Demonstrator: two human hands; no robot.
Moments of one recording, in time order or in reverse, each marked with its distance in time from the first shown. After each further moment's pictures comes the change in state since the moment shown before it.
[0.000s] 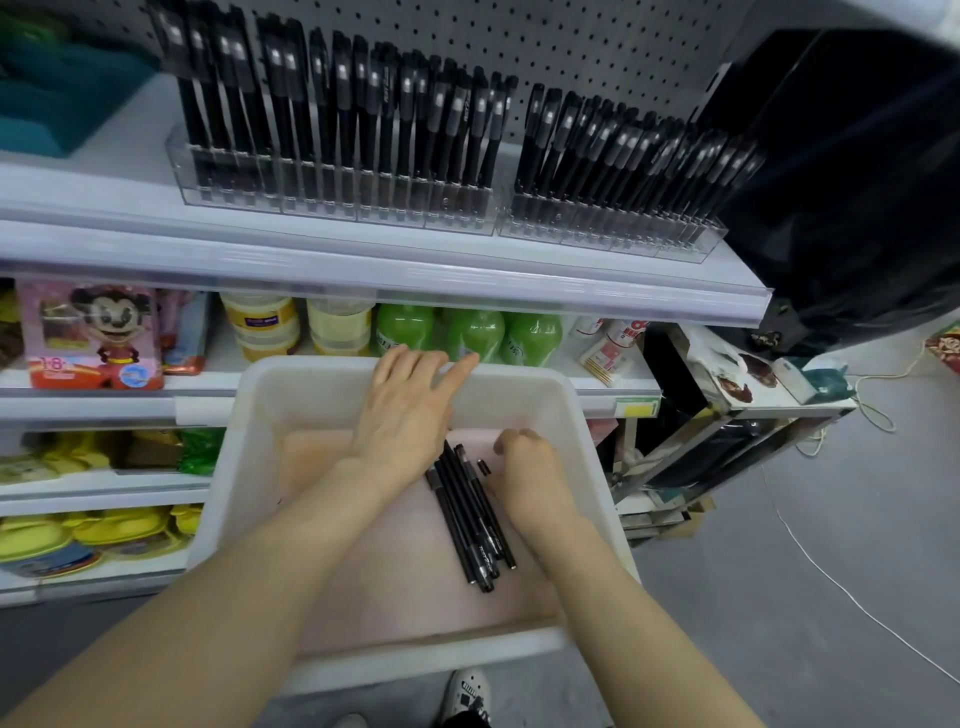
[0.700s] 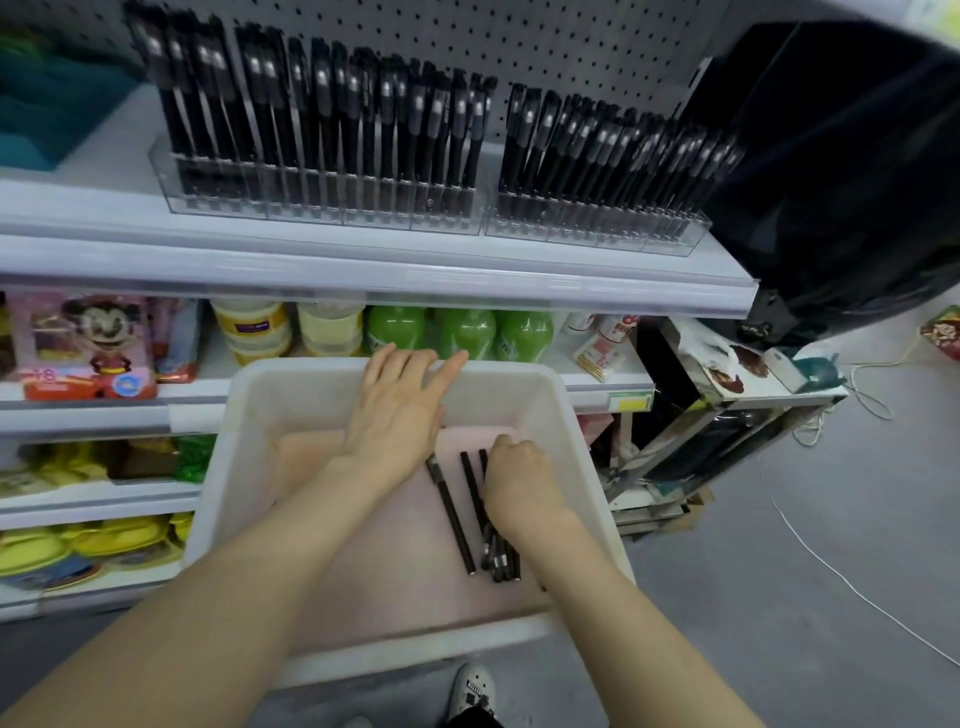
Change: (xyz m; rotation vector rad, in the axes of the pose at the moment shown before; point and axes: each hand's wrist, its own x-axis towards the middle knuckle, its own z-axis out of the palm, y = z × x) left_hand 0.001 -0.001 0.003 0.019 -0.019 0.001; right_hand -0.014 -0.009 -0.006 -0.270 -0.079 -0.011
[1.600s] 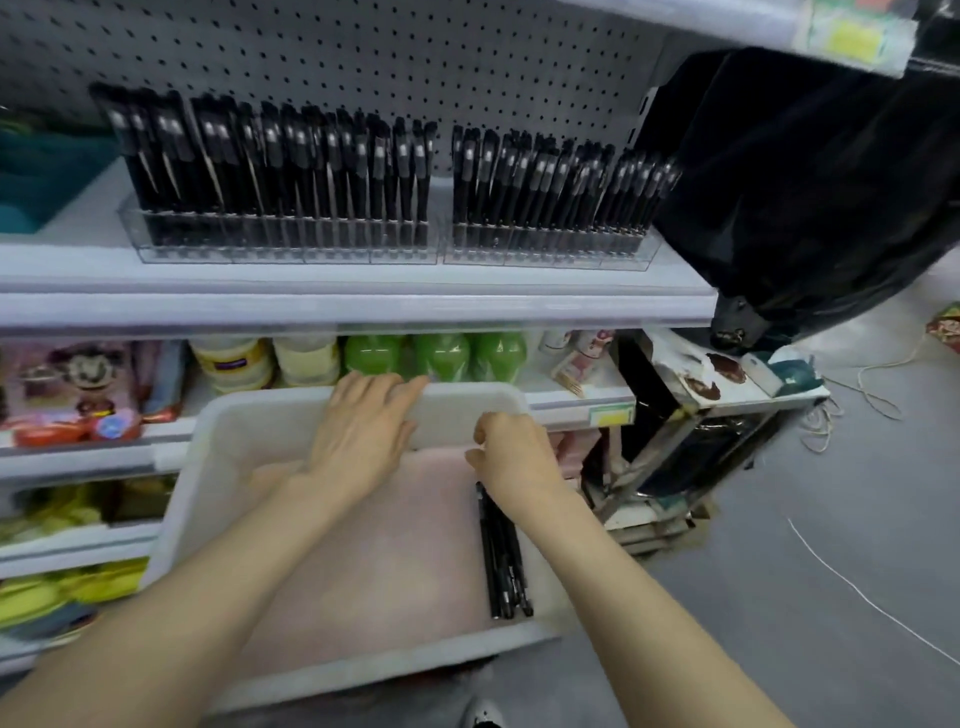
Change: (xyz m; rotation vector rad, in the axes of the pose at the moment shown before) left_hand 0.008 0.002 -0.012 -0.008 0.042 0.049; right_hand 0.009 0.035 -0.036 0.214 0.235 -0.081
